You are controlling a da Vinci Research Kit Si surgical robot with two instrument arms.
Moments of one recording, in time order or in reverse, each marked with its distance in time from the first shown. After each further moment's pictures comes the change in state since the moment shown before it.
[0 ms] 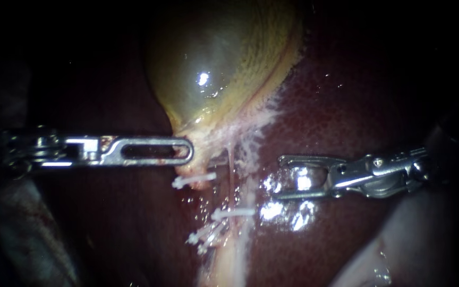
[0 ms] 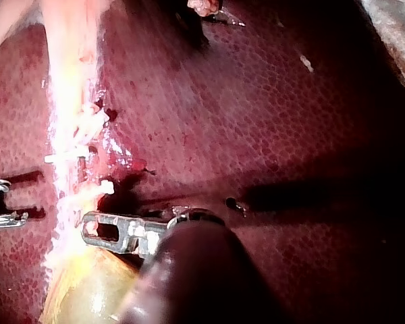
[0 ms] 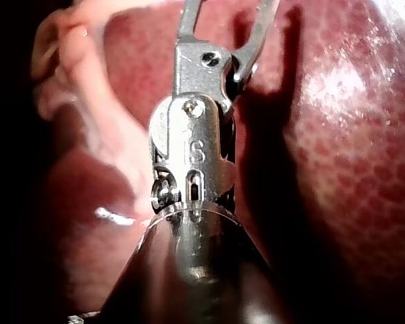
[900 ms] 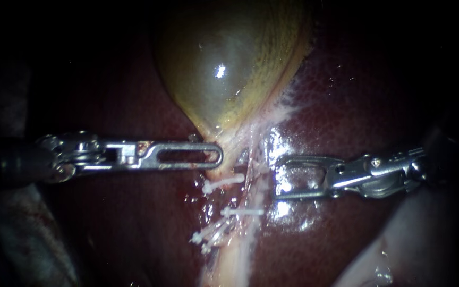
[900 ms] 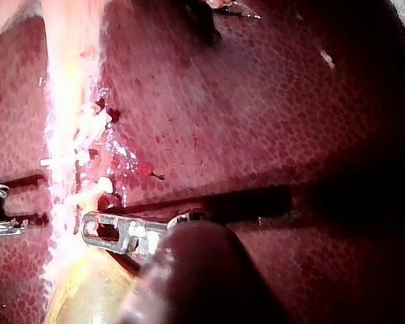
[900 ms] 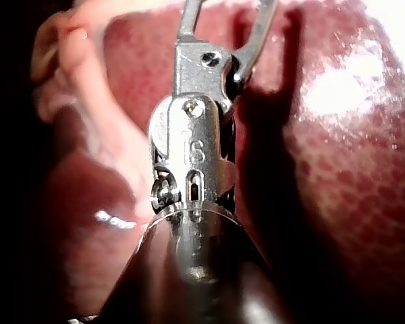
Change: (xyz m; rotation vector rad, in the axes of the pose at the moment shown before) right arm 0.000 0.000 0.000 -0.002 0.000 0.000; left arm 0.000 -0.003 0.005 0.013 0.006 0.001
